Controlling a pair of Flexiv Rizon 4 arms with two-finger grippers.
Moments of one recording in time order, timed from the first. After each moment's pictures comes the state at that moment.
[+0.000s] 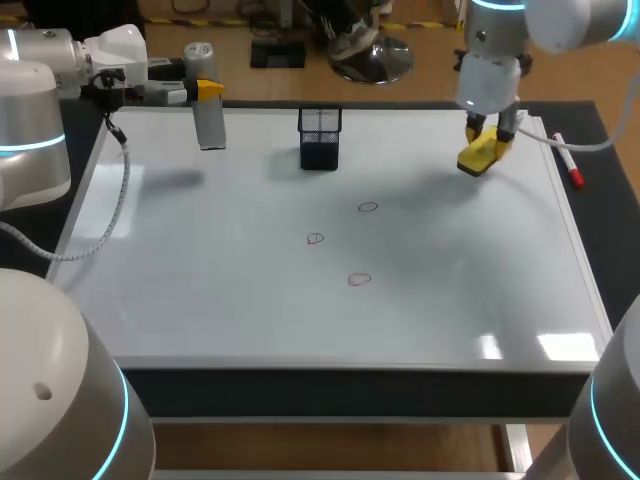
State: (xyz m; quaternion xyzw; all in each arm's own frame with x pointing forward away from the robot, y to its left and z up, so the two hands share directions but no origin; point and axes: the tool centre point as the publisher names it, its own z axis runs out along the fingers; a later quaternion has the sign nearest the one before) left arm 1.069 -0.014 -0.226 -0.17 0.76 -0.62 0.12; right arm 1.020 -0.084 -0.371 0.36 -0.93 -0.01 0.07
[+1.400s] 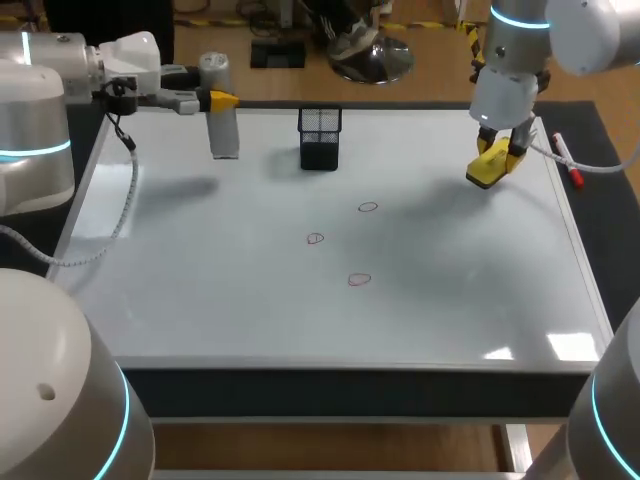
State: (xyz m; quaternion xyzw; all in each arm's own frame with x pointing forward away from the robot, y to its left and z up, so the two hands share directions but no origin) left arm 1.036 -0.047 -0.229 -0.13 0.77 -0.62 0.10; right arm 0.997 -0.094 -0.374 0.35 -0.94 -0.02 0.04
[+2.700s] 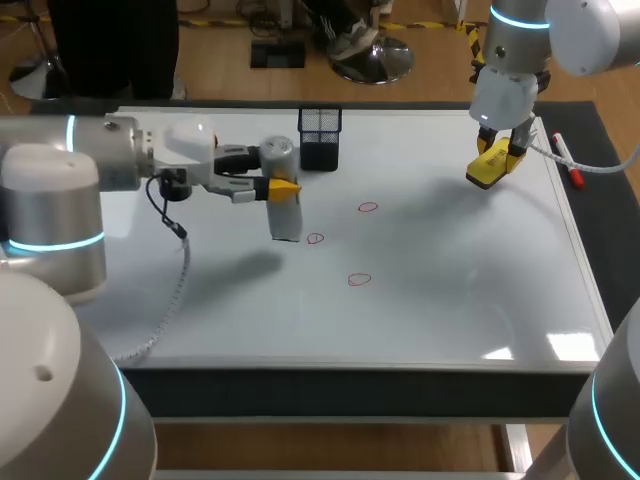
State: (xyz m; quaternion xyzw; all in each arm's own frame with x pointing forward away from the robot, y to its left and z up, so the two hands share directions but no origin) left arm 0.860 -0.152 -0.243 -0.06 0.75 -0.66 0.05; right arm 0.997 -0.094 -0.374 0.35 -0.94 -0.02 0.04
